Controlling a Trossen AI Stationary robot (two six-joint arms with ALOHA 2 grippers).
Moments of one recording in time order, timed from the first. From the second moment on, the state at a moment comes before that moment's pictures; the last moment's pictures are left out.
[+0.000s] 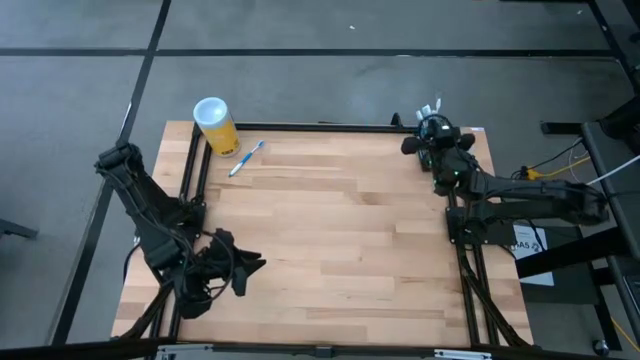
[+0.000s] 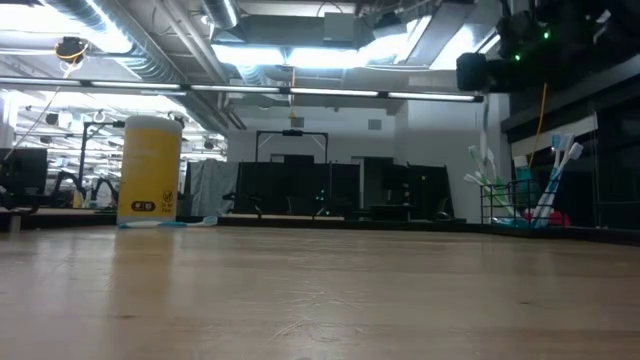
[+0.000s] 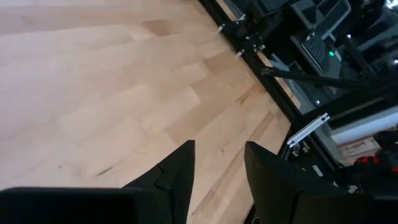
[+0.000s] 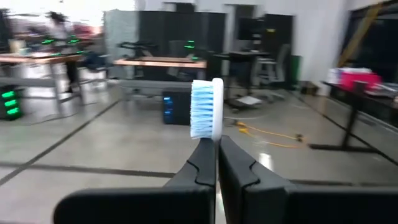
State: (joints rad) left arm -0.93 1.32 1.08 -0.74 -1.00 -1.70; right arm -0.27 0.87 0.42 0.50 1.19 -0.06
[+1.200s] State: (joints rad) left arm -0.97 1.33 1.08 -0.71 -1.00 -1.75; right arm -0.40 0.78 0.17 0.52 1.27 -0.02
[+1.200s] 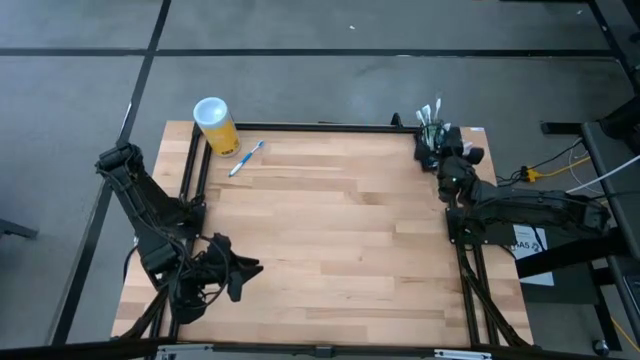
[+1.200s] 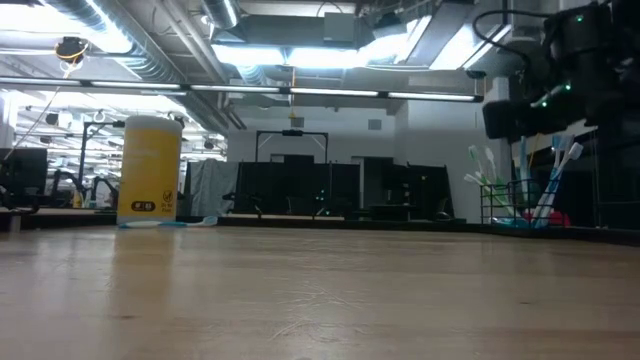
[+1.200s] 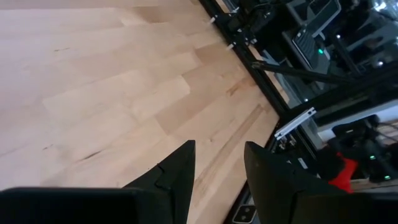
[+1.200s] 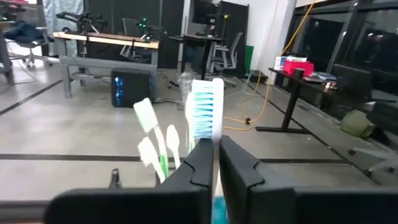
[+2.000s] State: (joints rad) left arm -0.98 1.33 1.08 -0.52 -1.05 -1.58; right arm -0.18 0.73 0.15 0.49 1.56 -0.06
